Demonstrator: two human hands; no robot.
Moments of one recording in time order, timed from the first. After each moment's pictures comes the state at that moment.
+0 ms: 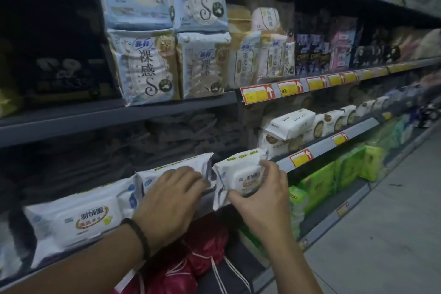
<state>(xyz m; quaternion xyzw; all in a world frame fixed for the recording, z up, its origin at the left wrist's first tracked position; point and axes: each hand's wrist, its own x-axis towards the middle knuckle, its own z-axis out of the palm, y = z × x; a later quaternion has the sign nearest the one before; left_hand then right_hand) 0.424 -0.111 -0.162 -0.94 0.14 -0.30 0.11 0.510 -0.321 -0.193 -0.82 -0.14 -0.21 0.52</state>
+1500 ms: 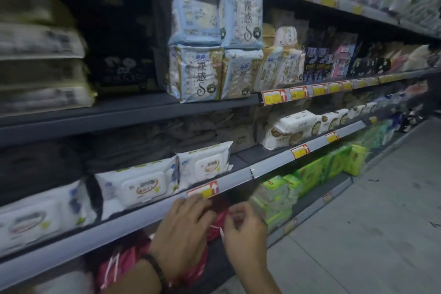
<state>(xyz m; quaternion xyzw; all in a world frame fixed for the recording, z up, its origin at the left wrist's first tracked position) 0.314 -0.121 -0.196 -0.97 0.12 -0.21 0.03 0.372 -0.273 -0.220 -0.84 -0.09 -0.11 0.53</state>
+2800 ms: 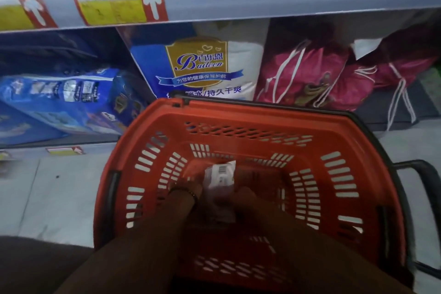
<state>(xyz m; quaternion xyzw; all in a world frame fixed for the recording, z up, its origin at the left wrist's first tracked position) -0.004 0.031 -0.543 -0.78 -0.47 0.32 -0.27 0.106 -0.108 -0.552 -0.71 0.04 0.64 0.30</state>
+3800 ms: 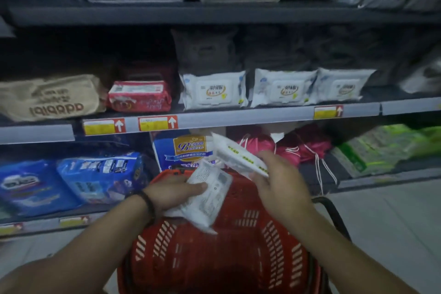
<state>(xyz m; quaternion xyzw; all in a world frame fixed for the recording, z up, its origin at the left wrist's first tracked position) -0.014 0.010 -0.236 -0.67 -0.35 0.05 -0.65 0.154 -0.187 -0.223 -0.86 -0.41 -0.01 0.29</state>
